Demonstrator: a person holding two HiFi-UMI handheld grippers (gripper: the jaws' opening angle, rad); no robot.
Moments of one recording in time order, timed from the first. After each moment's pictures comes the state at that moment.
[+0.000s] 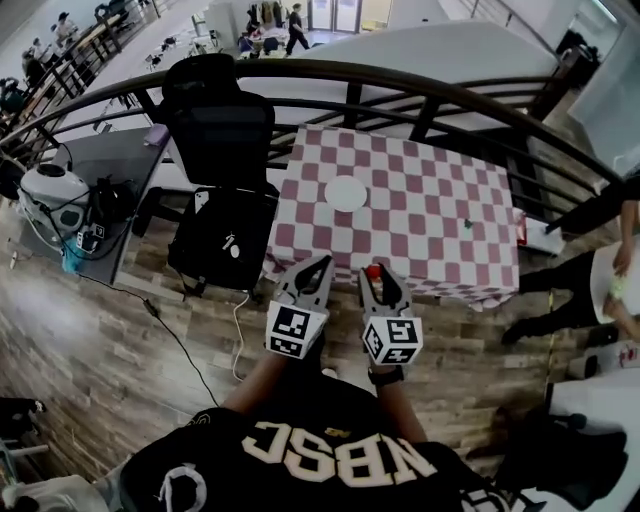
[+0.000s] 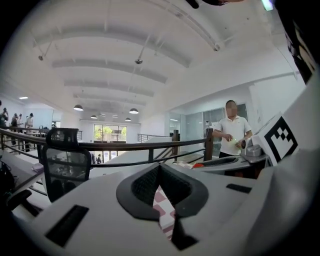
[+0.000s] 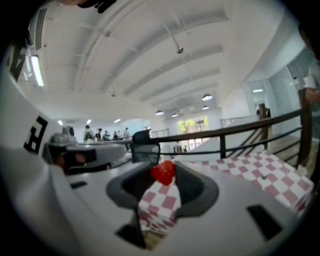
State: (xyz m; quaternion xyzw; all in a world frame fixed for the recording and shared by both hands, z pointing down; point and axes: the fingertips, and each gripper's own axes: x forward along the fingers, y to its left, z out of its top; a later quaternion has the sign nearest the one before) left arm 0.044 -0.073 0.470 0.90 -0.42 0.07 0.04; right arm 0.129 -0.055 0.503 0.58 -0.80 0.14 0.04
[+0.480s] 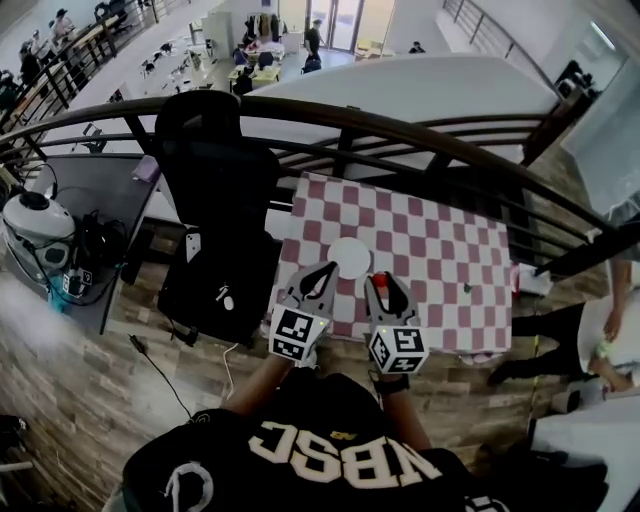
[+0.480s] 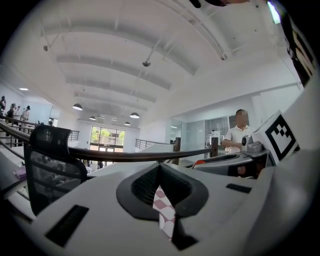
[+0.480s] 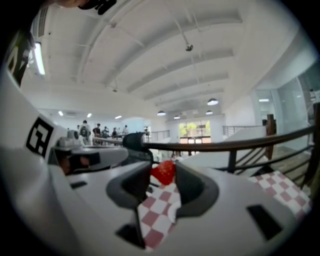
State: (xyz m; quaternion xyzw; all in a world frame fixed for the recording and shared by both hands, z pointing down) left arm 0.025 -0.260 0.451 0.91 -0.41 0.02 0.05; right arm 0.112 -0.237 0.470 0.59 -0.80 0.11 0.06
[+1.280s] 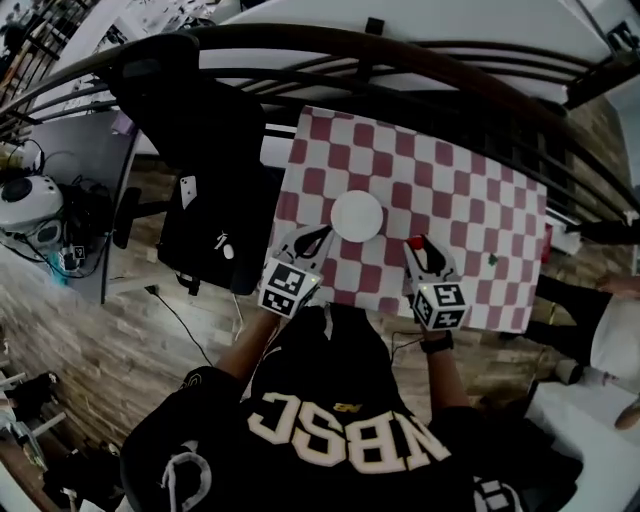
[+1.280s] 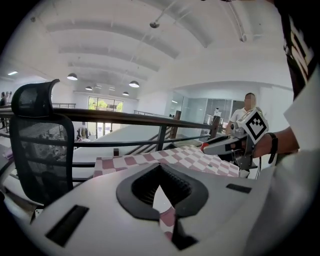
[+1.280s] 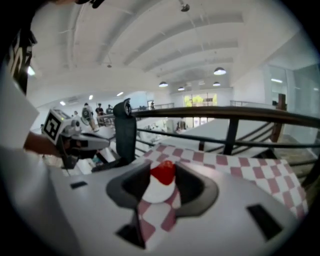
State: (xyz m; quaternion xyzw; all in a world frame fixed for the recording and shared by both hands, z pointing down) left arm 0.044 -0.347 0.598 0.90 -0.37 0.16 0.17; right arm 0.219 -0.325 0.603 0.52 -0.80 0.22 0.20
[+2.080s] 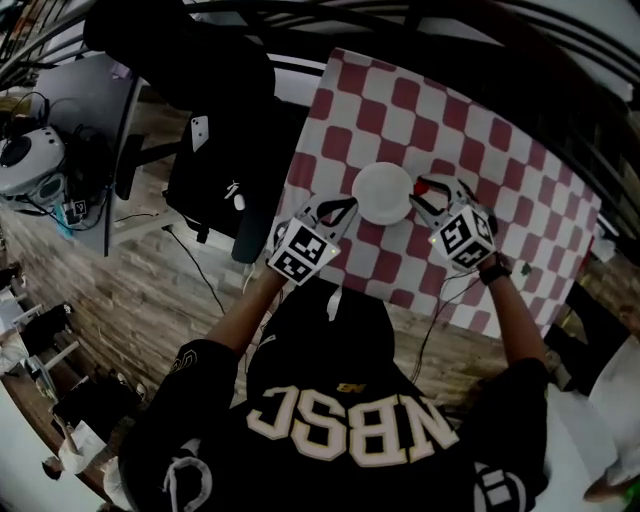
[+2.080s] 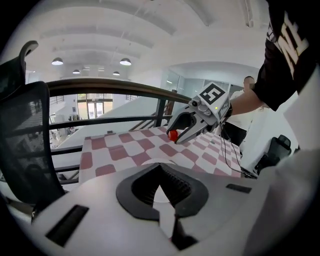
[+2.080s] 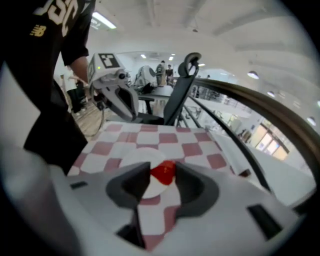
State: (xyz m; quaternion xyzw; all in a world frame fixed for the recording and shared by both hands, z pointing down) left arm 0.069 -0.390 0.705 0.89 -0.31 0.26 0.19; right arm 0.169 -0.429 0.722 0.14 -0.89 0.00 0.43
